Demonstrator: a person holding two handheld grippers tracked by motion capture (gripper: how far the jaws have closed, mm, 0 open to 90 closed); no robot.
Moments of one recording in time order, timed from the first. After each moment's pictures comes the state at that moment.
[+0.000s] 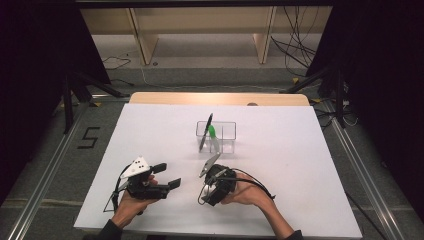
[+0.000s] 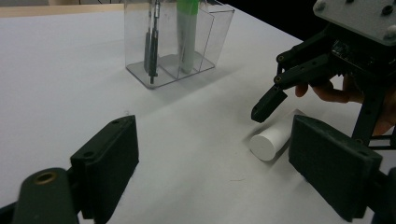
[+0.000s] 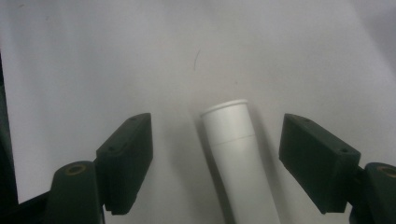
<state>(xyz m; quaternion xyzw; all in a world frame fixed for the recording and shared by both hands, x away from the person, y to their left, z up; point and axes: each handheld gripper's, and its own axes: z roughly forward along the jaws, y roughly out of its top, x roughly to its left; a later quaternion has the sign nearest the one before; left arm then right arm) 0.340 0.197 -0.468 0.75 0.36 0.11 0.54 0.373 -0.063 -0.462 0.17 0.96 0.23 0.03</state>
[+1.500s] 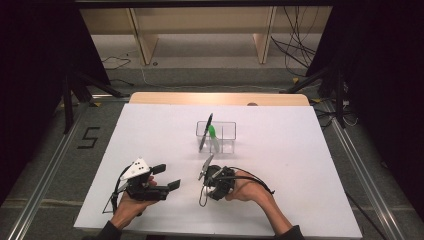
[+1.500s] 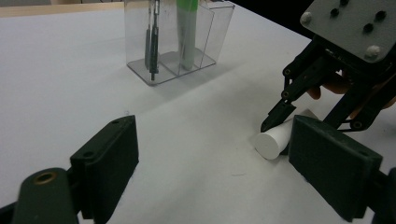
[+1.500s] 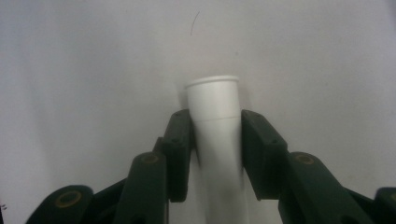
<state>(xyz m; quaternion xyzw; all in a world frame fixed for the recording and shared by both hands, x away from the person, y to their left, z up) 0.337 0.197 -0.468 0.75 0.36 0.12 0.54 0.377 -0.058 -0.463 0.13 0.98 0.16 0.04</state>
